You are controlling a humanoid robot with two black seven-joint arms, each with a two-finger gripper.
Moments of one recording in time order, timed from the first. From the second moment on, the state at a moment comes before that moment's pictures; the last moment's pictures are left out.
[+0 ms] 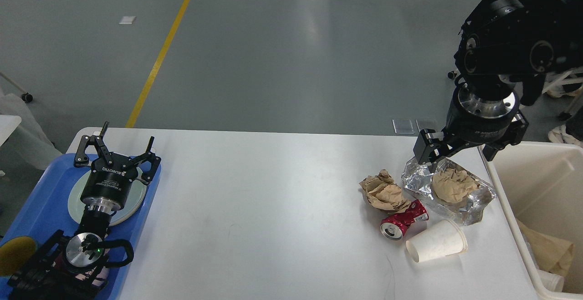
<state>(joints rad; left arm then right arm) -0.32 0.21 -1.26 -0.74 0.00 -0.60 -0.24 2.26 -0.12 -1.36 1.44 -0.10 0.77 -0.17</state>
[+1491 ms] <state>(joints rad) -0.32 0.21 -1.26 -0.74 0.00 -0.61 -0.24 1.45 -0.39 -1.22 1.22 0.72 0.21 -0.16</state>
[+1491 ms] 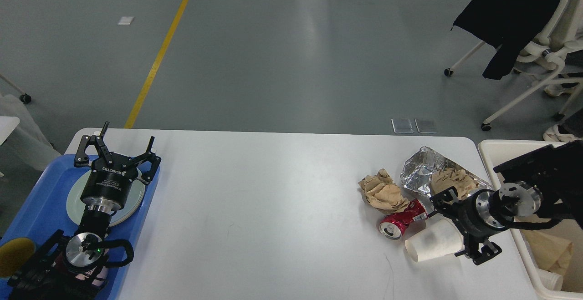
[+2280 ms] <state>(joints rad) -0.32 0.21 -1.26 -0.74 0.00 -0.61 -0.24 1.21 -0.28 -1.14 0.96 0.65 0.08 -0.14</state>
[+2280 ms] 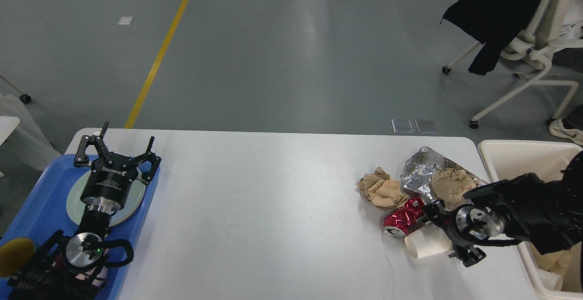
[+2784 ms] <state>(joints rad) -0.32 0.21 -1.26 -0.74 0.00 -0.61 -0.24 1.20 -0.28 -1.11 0.96 0.58 0.08 -0.16</state>
